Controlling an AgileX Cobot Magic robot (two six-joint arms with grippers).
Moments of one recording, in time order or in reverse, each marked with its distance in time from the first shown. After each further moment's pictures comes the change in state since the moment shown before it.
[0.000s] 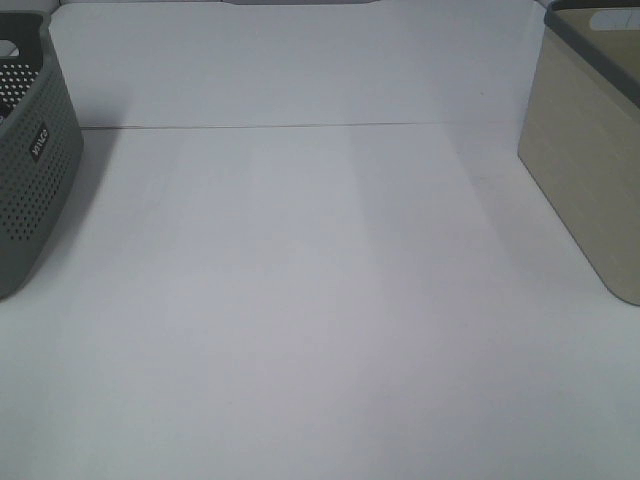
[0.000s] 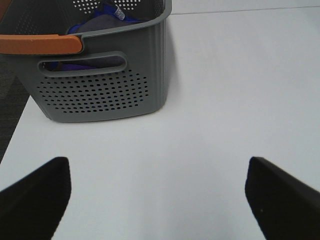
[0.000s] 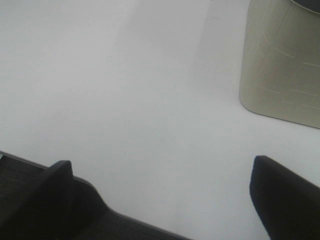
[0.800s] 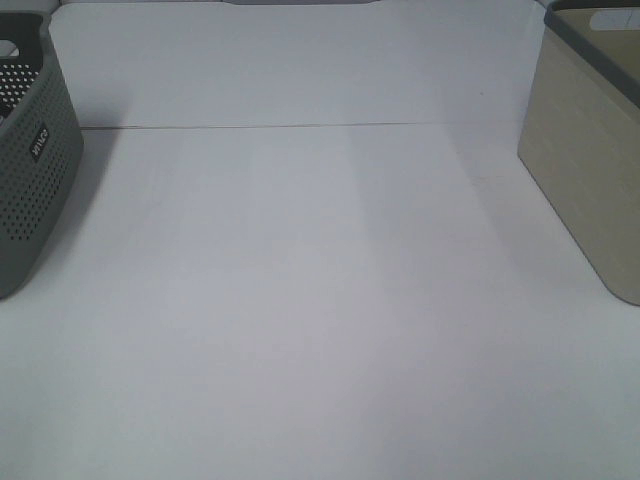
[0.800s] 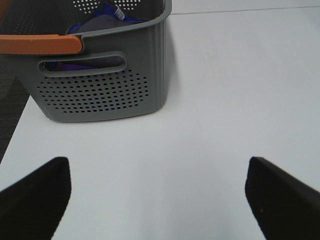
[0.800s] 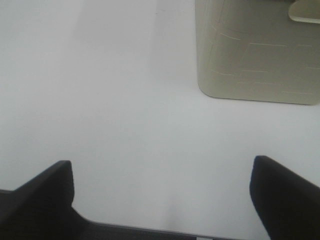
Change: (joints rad) left arm 0.000 0.000 0.000 0.000 0.000 0.000; right arm -0.205 0.000 0.000 0.001 0.000 0.000
